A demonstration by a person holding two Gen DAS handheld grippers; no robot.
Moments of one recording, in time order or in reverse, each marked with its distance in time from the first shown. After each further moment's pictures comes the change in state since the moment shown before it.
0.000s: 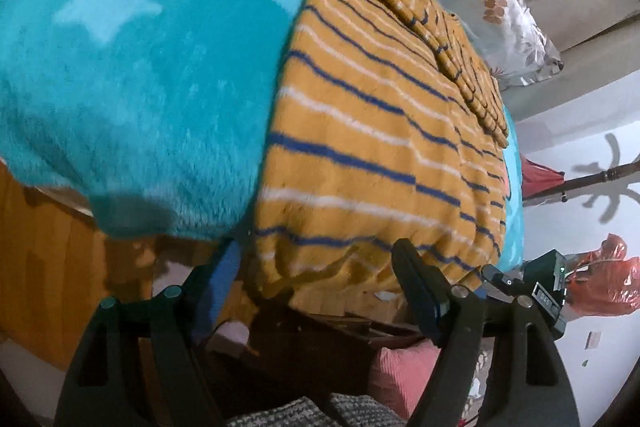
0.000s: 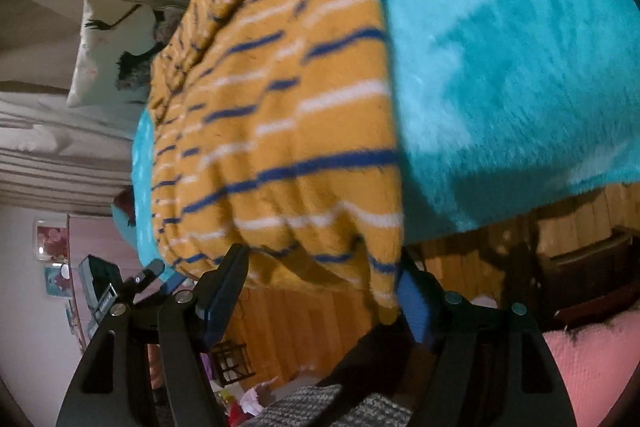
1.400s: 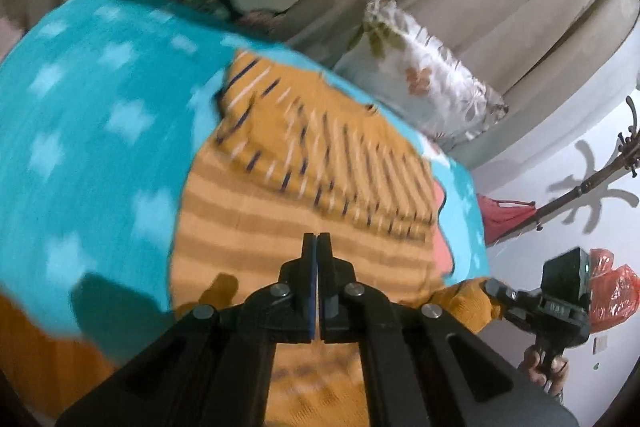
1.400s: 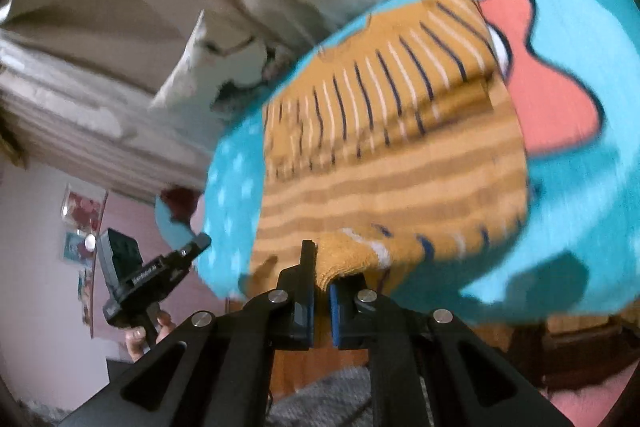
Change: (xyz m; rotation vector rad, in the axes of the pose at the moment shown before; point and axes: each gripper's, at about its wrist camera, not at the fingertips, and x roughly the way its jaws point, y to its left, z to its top) left arm -0.064 -0.132 0.111 0.174 -0.224 -0.036; right arm -0.096 0.128 0.083 -0.213 -0.117 0.128
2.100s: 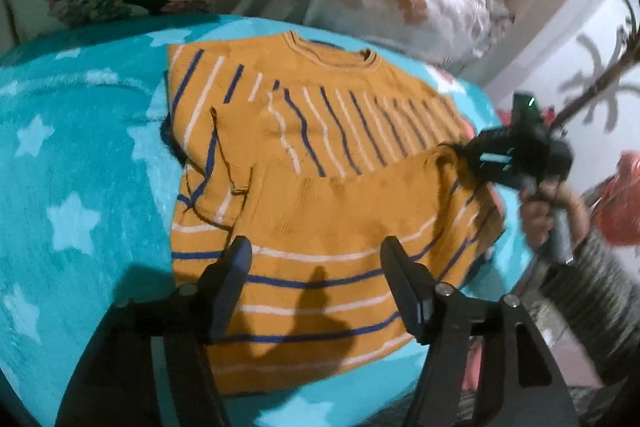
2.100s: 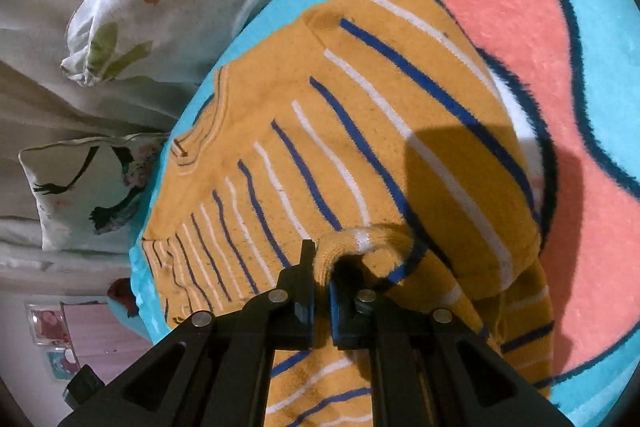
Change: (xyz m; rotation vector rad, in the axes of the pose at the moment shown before) left arm 0.093 0.011 0.039 0.324 0.223 0.043; right arm 0.133 -0.092 0.153 0.319 0.020 -0.255
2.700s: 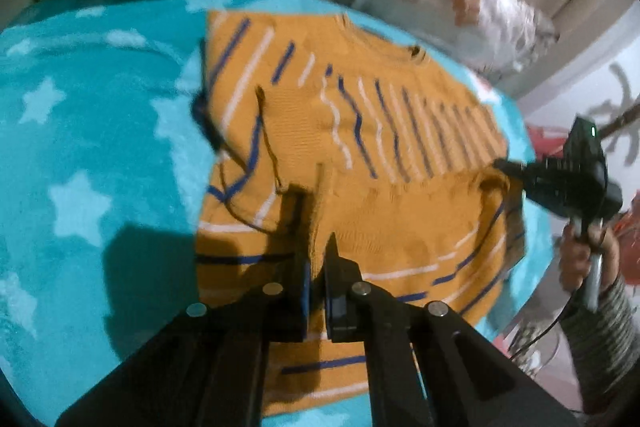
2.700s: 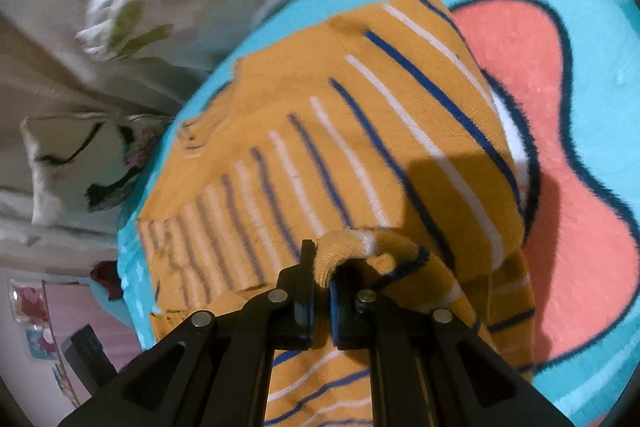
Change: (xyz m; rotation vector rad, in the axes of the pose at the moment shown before) left arm 0.008 0.034 0.014 -0.150 0.041 0.020; right arm -0.014 0.025 -0.014 -0.103 -0.018 -0.034
